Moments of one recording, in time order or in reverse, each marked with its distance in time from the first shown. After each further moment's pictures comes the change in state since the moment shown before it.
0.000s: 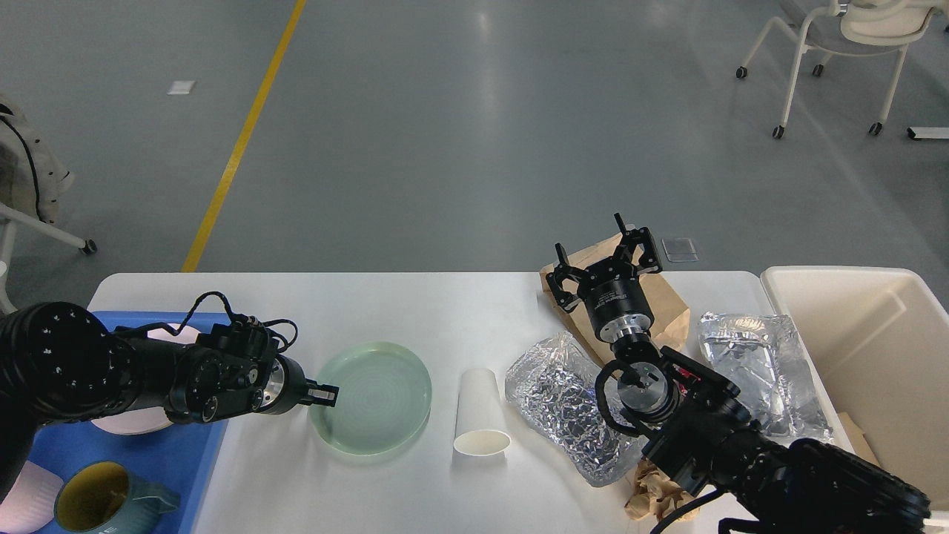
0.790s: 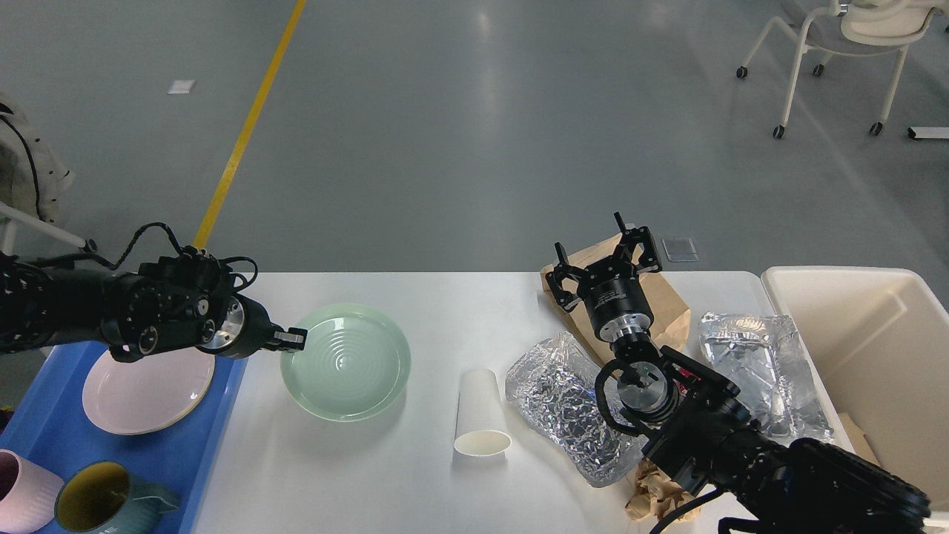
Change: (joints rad) left arm -0.395 0.284 -0.003 -0.309 0.007 -0.113 -0.046; right arm 0.002 0.000 0.000 0.000 0.000 0.000 0.000
